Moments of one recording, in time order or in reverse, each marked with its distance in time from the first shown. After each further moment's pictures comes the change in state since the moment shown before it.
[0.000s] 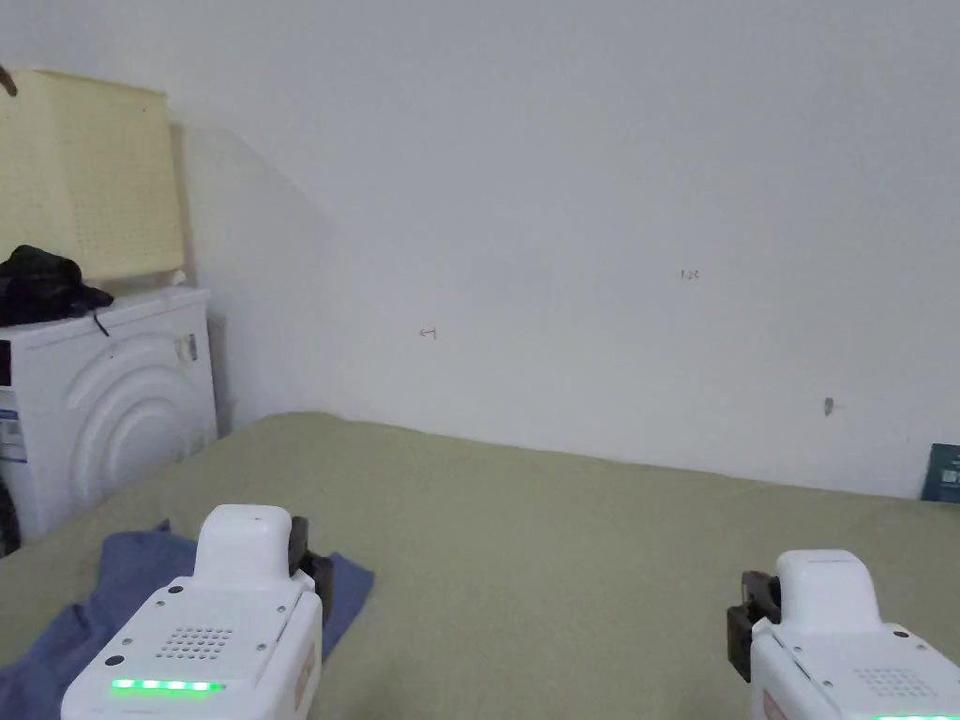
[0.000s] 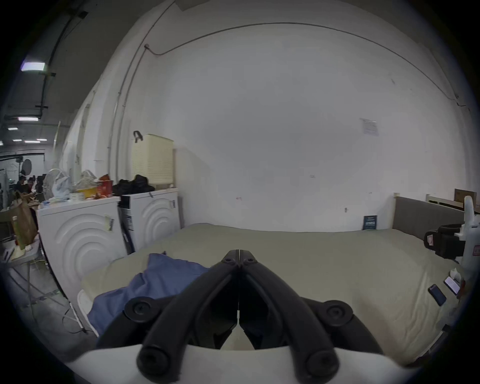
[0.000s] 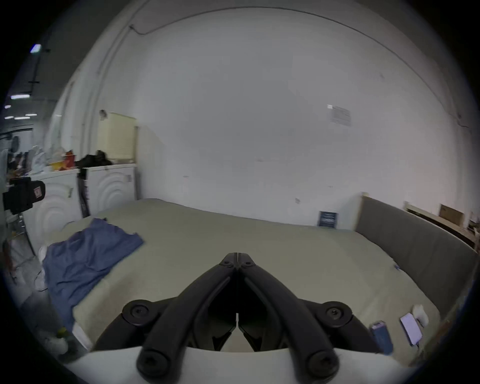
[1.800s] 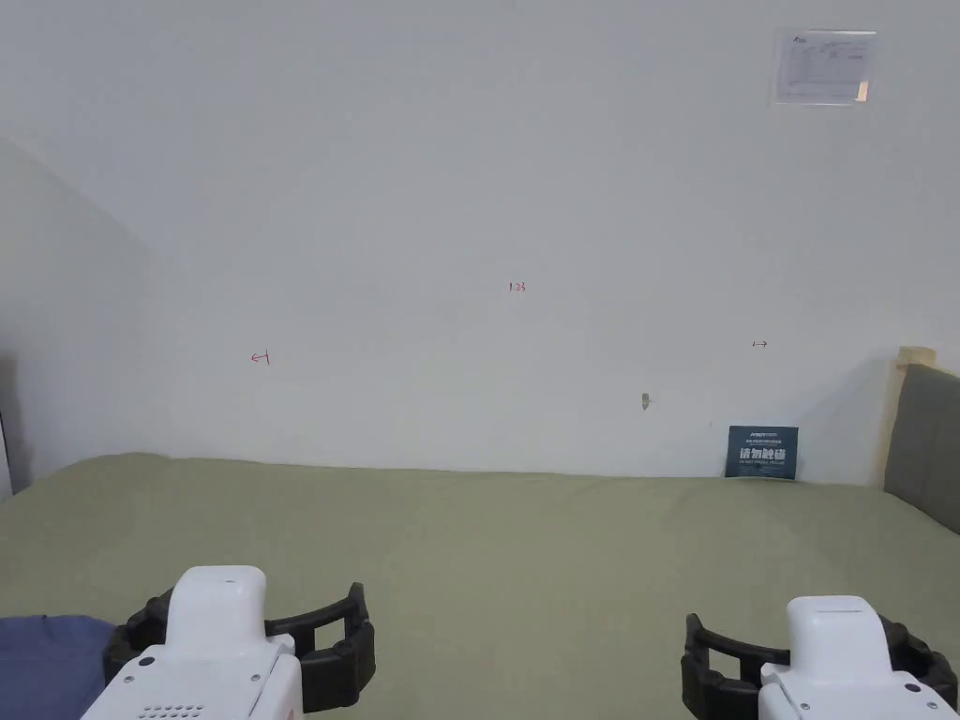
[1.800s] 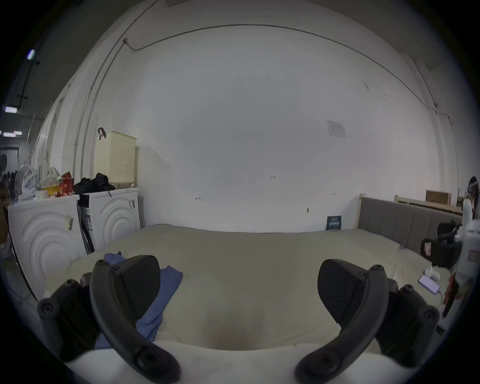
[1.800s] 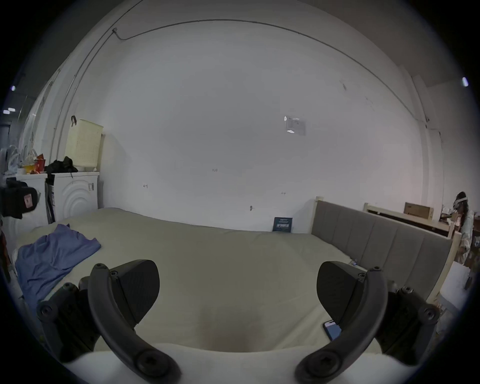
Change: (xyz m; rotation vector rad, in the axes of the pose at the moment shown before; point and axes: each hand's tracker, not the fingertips) left arm 0.099 -0.011 -0.013 0.009 -0.259 0.045; right arm 0.100 -0.044 0.063 0.081 -0.340 -0.011
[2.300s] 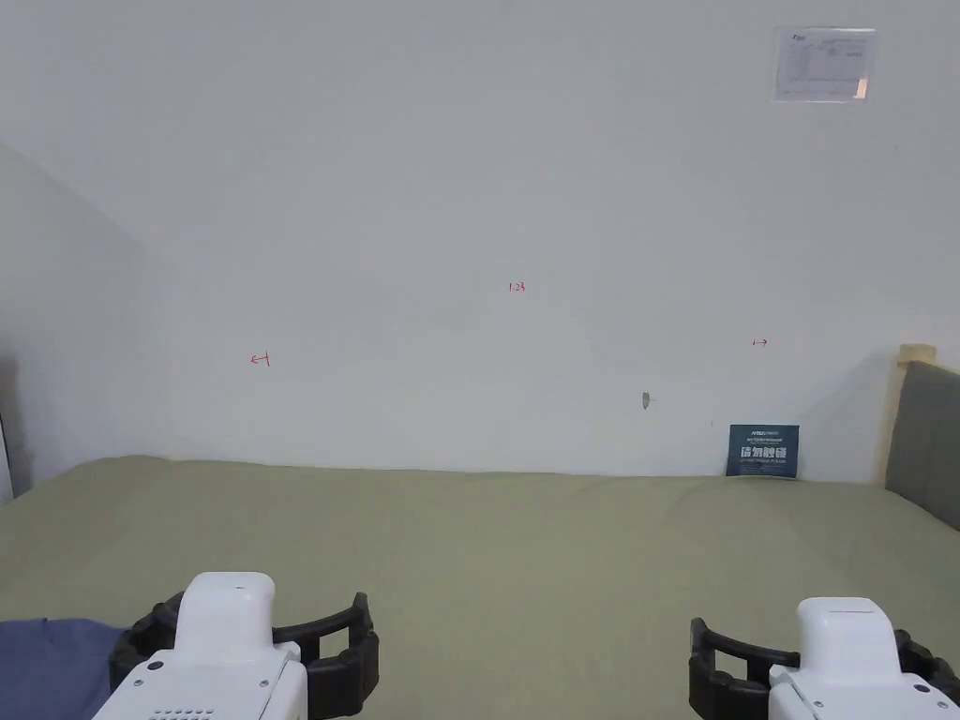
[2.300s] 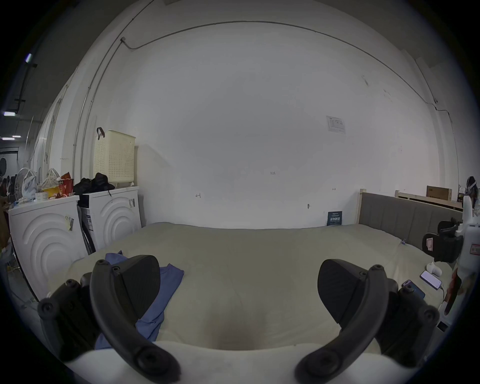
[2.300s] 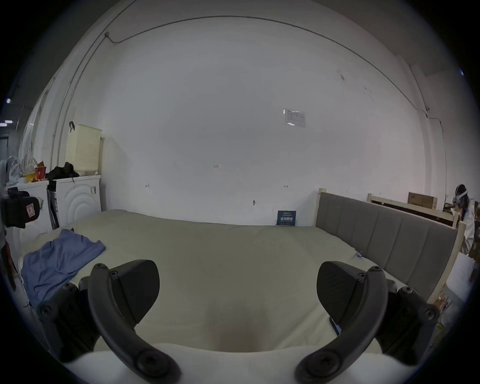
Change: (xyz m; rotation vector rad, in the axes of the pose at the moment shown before) left arm 0.004 -0.003 -0.004 -0.028 0.008 -0.047; right arm 0.010 -0.002 -0.005 -0.041 0.035 -0.049
